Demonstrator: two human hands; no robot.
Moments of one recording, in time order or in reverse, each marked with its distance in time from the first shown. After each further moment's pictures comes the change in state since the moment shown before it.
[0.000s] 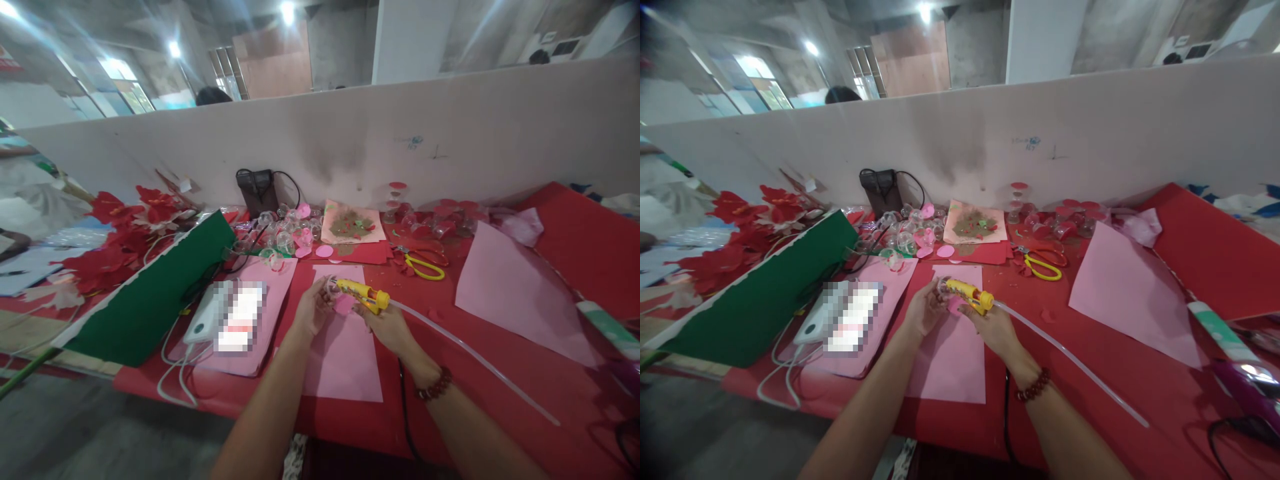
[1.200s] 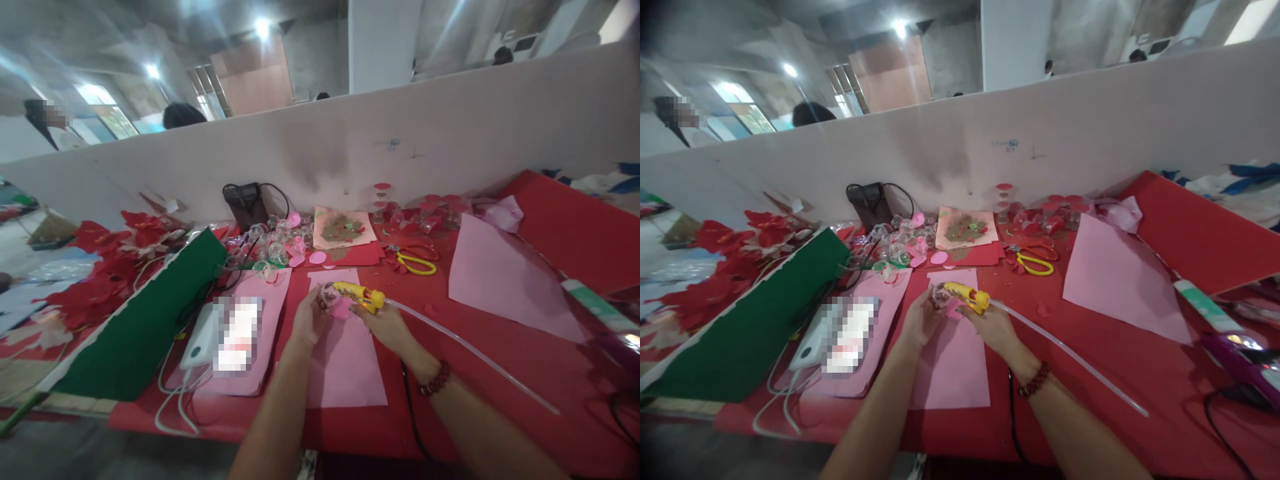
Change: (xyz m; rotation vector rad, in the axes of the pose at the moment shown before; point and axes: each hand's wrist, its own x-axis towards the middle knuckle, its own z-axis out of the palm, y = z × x) left_hand -0.003 0.002 0.004 -0.019 0.008 0.004; right_hand 0.004 0.004 0.005 0.067 0.070 0.003
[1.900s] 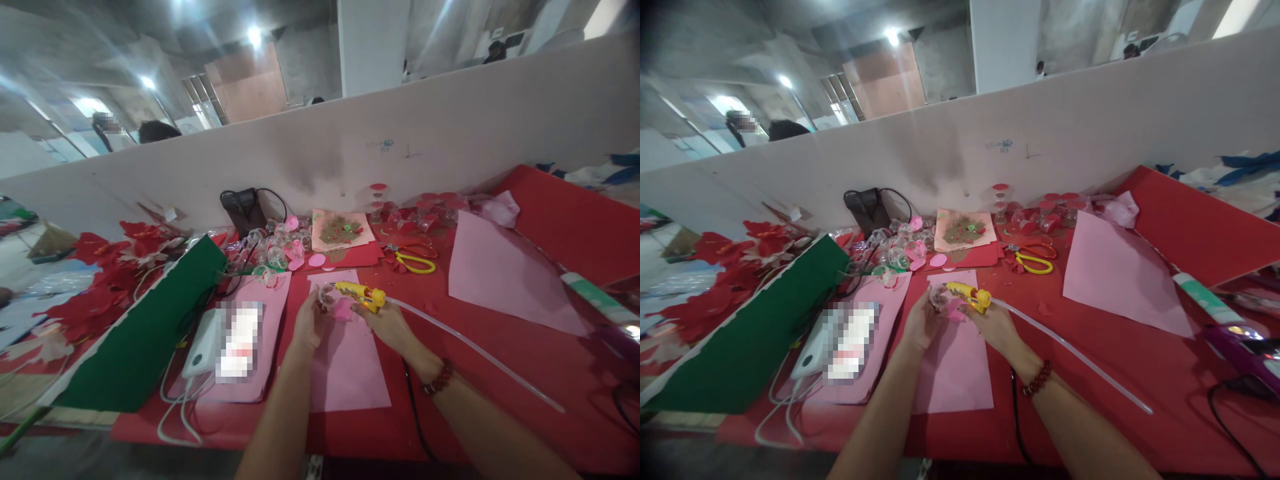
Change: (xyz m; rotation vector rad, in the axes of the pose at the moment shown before) left_hand -0.002 0.002 0.000 0.023 -0.005 -0.033; right_hand -0.003 -0.011 -0.005 0.041 0.001 0.038
